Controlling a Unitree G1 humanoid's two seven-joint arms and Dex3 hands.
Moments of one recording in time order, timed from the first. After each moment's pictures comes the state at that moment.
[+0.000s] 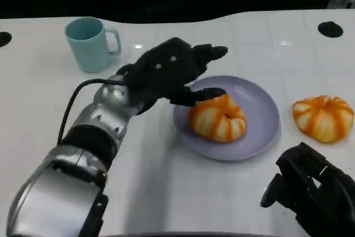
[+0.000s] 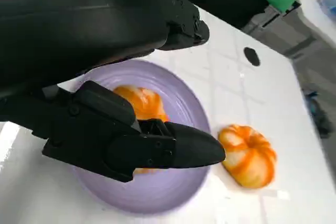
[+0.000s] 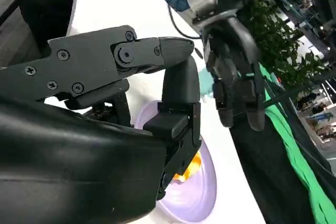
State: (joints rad) left arm -0.96 0.00 -0.18 1.18 0.20 -0.36 -0.44; right arm 0.27 0.02 -0.07 -0.39 0.58 0.45 0.22
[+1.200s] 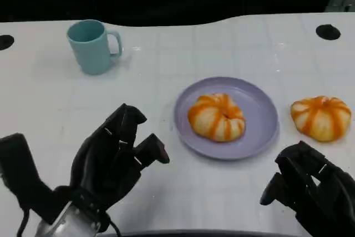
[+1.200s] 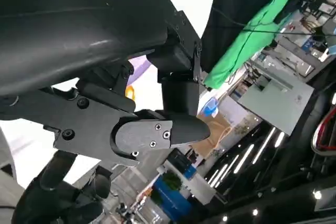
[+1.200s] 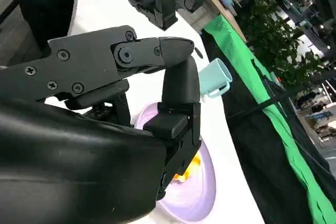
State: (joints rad) left arm 0.03 -0.17 0.16 -0.24 -0.71 0.58 -0.20; right arm 0.26 0.02 -0.07 -0.38 0.58 0.47 0.20
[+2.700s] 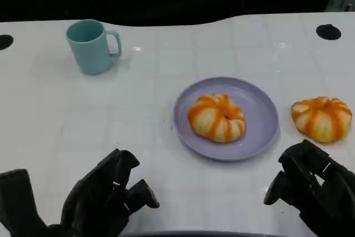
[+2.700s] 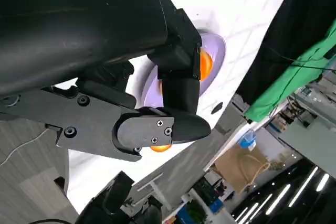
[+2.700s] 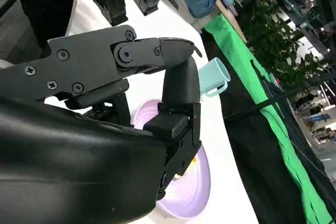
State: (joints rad) left arm 0.17 -0.09 0.11 -0.23 -0.67 0.55 -0.19; right arm 0.26 0.01 -0.08 -0.38 0.57 0.45 0.22
